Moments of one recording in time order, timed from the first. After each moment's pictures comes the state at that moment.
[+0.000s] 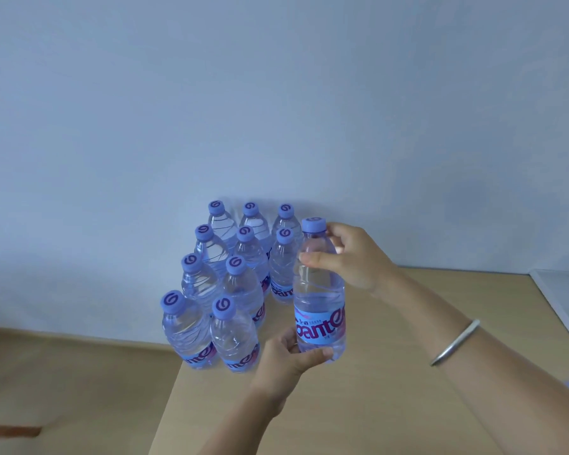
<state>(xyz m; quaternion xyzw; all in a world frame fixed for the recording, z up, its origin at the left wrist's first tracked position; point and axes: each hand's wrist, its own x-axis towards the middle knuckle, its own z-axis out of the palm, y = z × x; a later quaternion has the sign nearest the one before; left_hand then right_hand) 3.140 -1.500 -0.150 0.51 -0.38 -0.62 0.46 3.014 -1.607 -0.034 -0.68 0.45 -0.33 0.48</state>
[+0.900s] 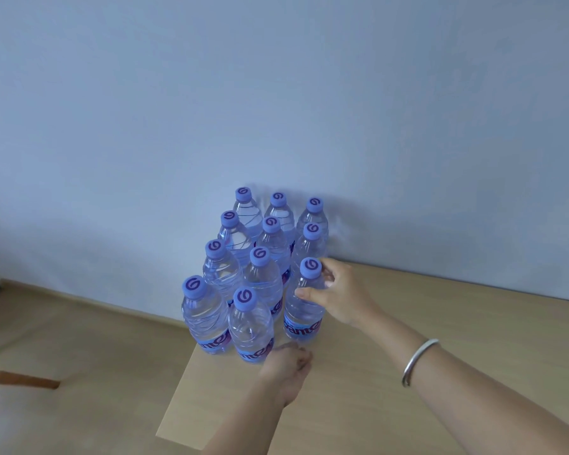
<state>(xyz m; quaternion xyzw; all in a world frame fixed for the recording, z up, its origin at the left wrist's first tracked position) 3.147 -1.521 -0.201 0.56 0.06 -0.65 0.50 3.055 -1.615 -0.122 -0.70 0.46 -0.29 0.46</state>
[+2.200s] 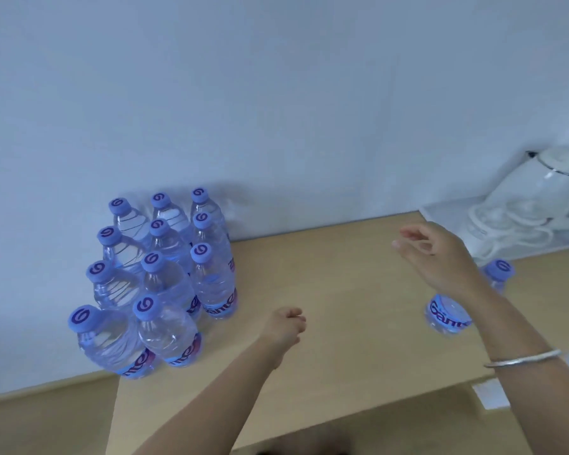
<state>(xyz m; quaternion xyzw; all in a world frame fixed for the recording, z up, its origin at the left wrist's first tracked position) 3.063 -1.531 -0.186 0.62 -0.37 -0.66 0.22 2.827 -1.523 -0.061 -0.57 0.70 -0.36 0.21</state>
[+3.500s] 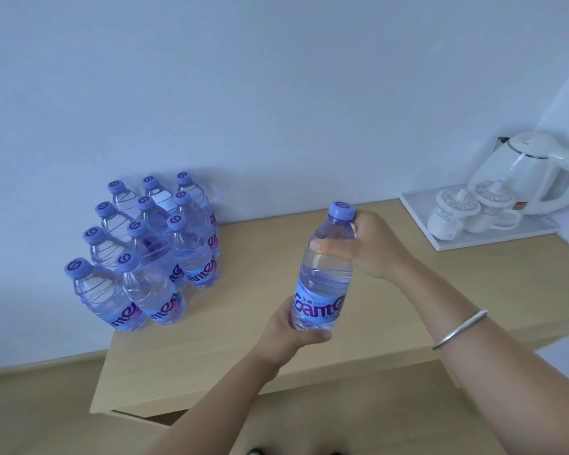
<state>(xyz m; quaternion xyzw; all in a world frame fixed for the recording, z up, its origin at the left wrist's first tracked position) 3.006 -1.424 -0.150 0.47 -0.51 -0.66 0.30 2.836 -1.470 -0.031 -0.63 0.58 -0.35 0.39</state>
